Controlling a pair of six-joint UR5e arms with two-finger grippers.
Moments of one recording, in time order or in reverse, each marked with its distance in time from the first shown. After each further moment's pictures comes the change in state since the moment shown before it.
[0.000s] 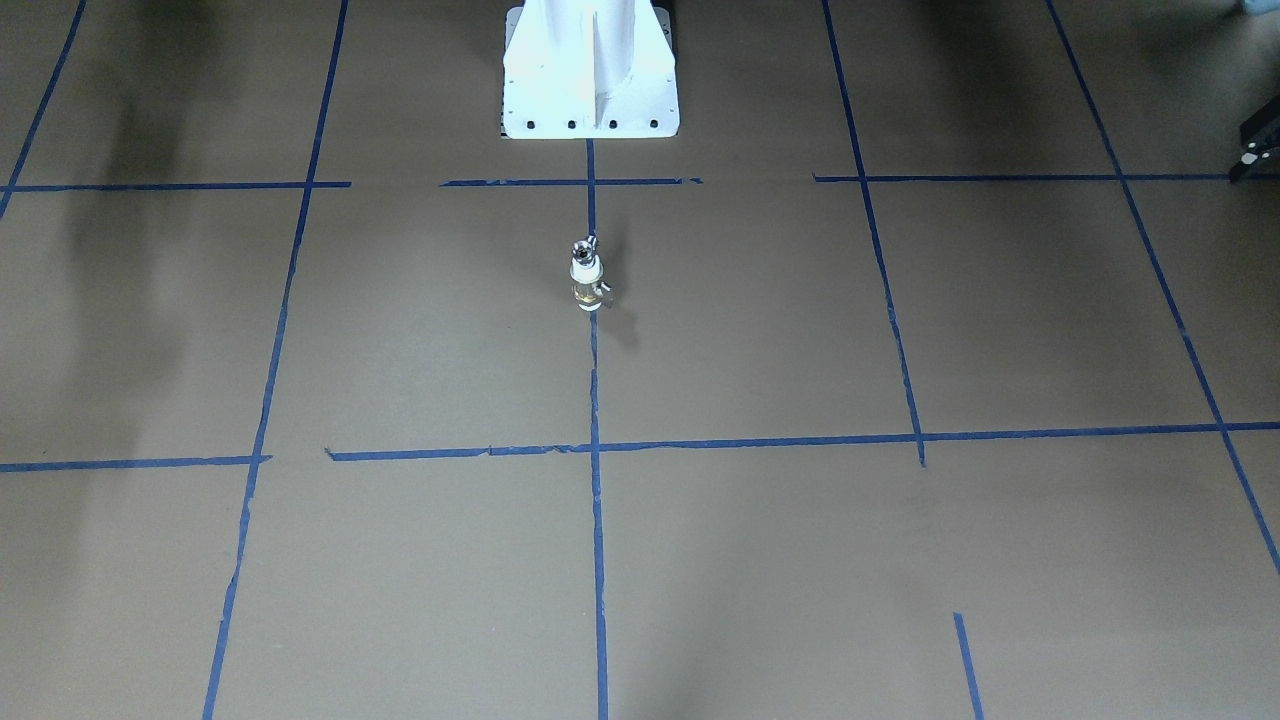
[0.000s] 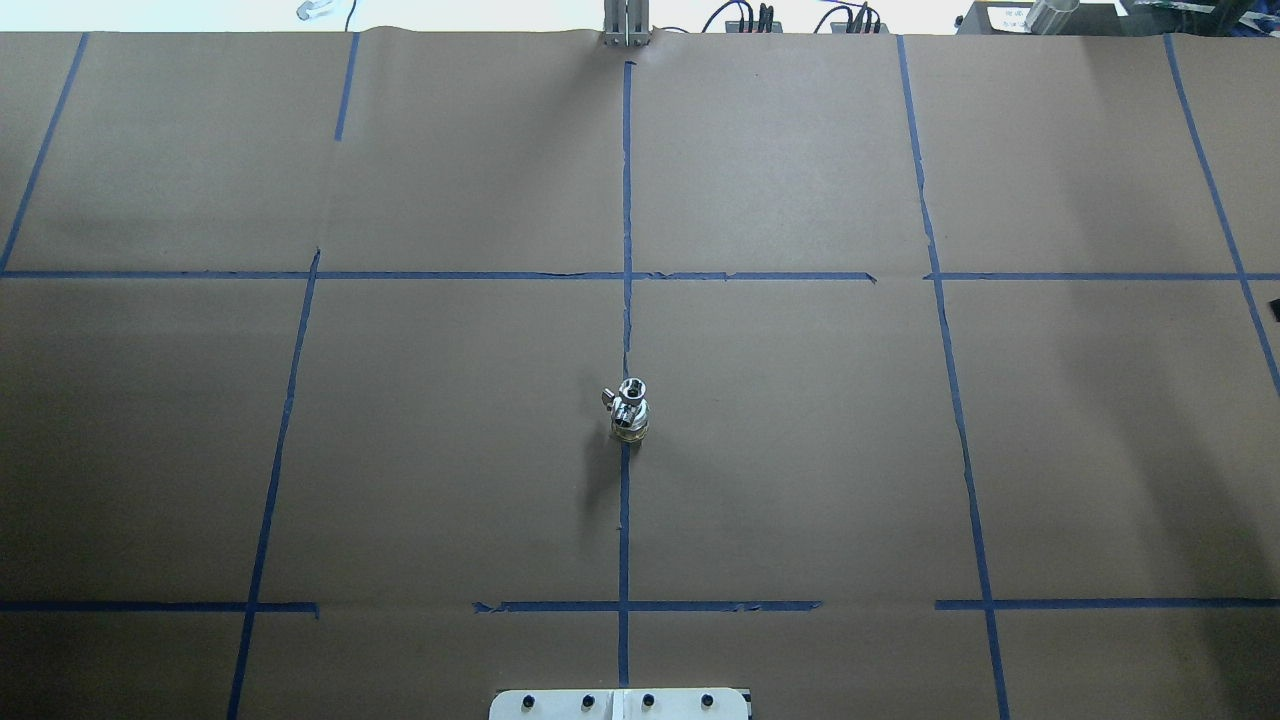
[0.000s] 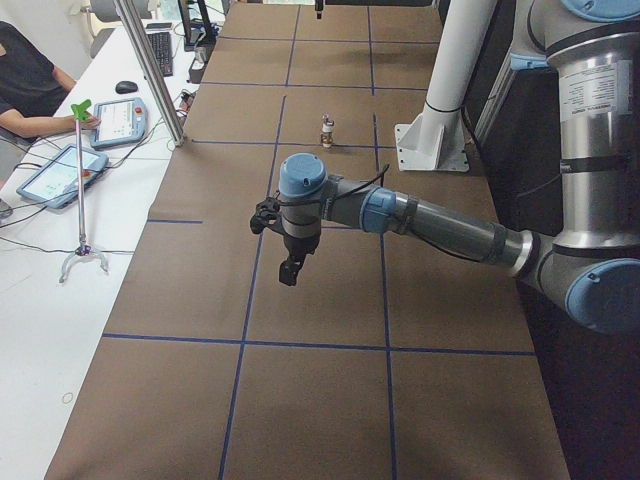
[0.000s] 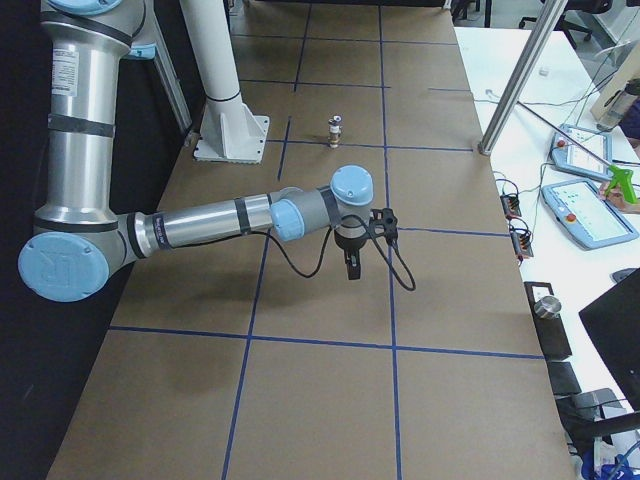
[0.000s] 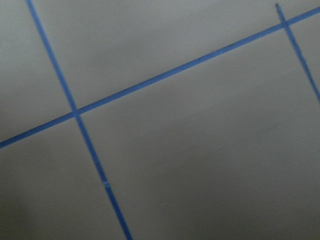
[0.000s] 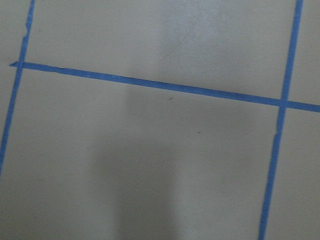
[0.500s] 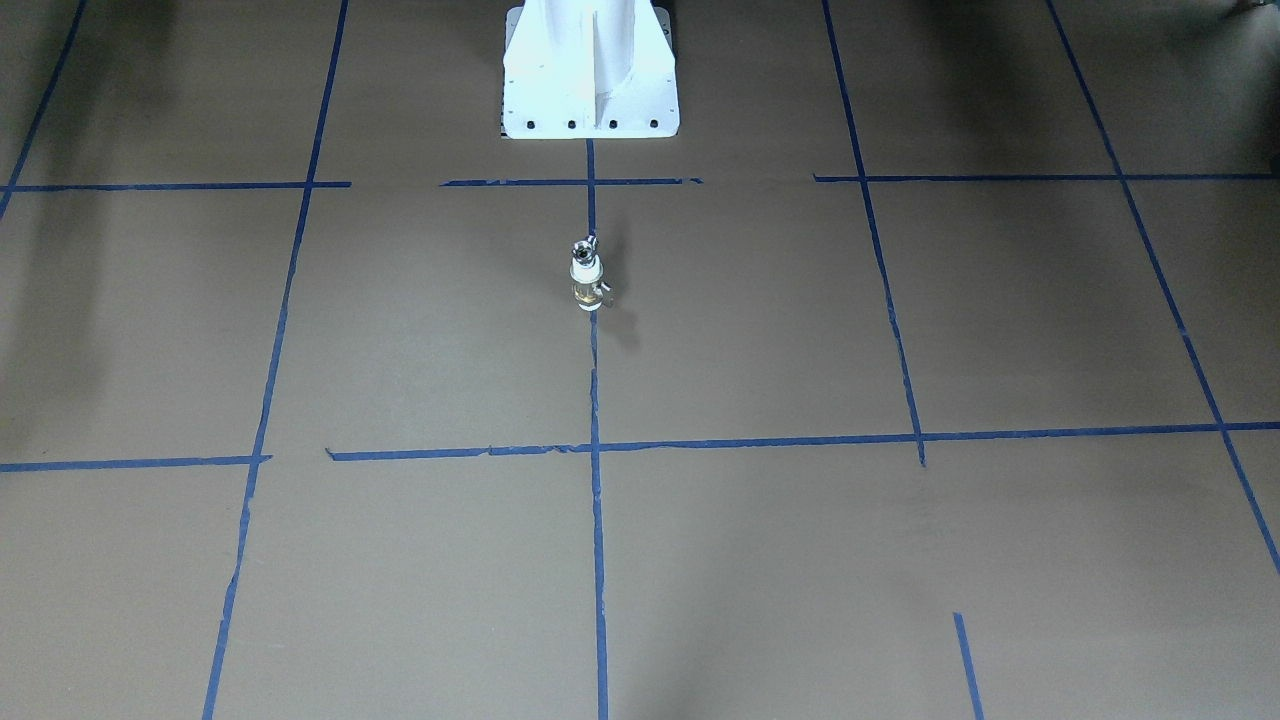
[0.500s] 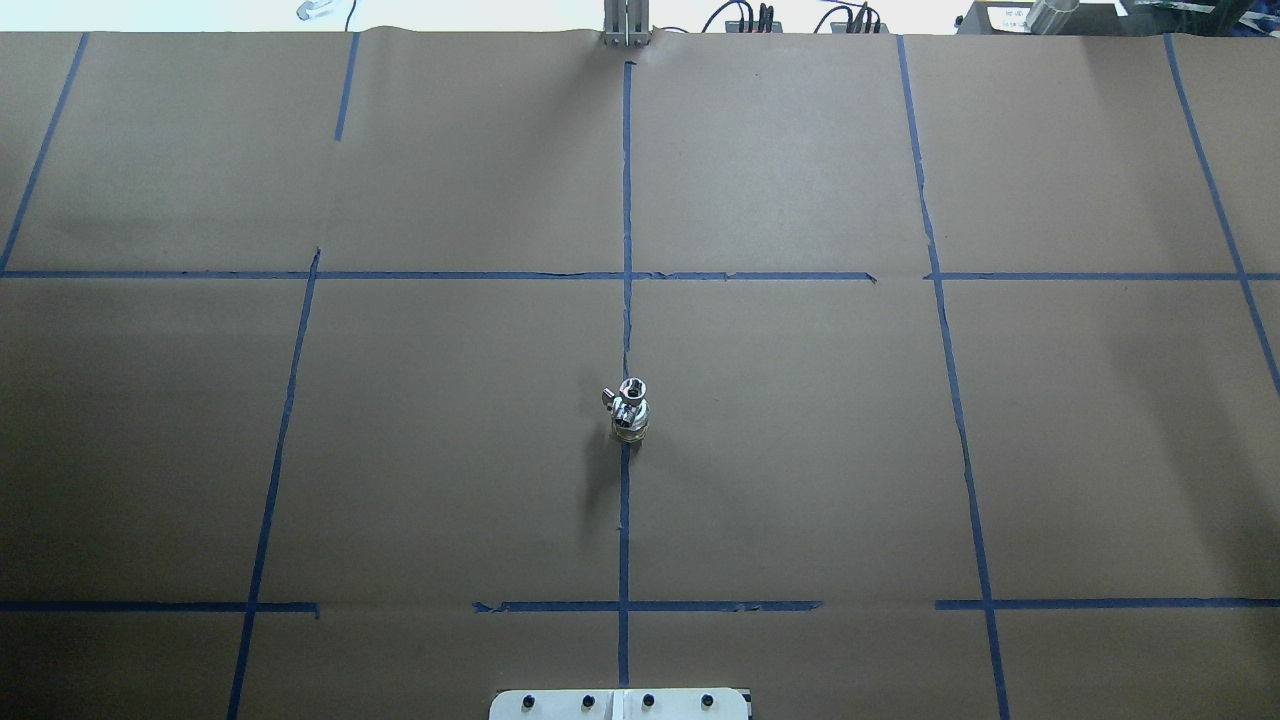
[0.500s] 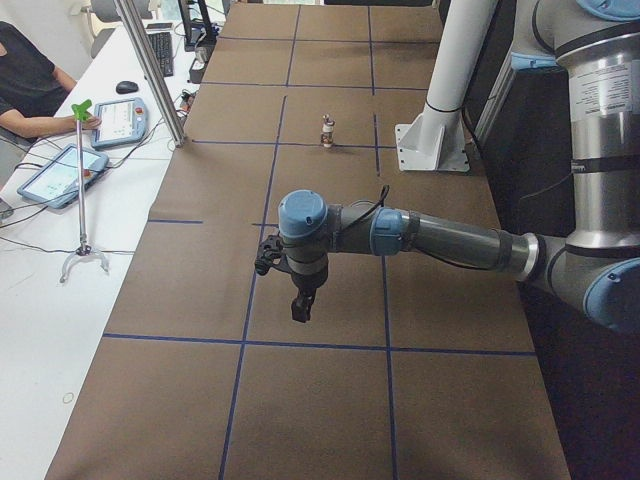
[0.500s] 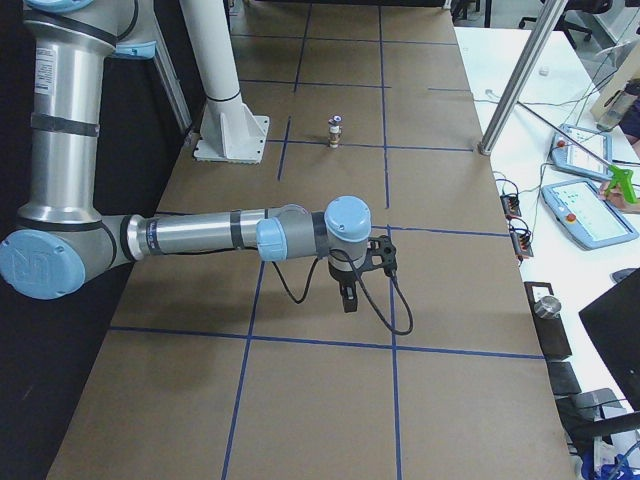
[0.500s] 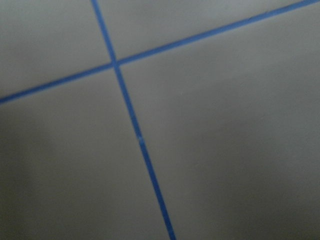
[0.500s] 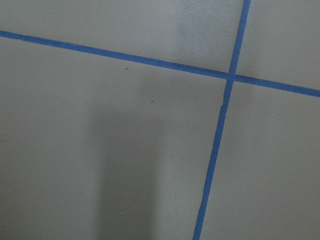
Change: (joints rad) left arm -0.060 0.035 0.083 0.085 -0.004 0.064; right arm 0.130 -0.022 -0.003 -0.181 0.025 -0.278
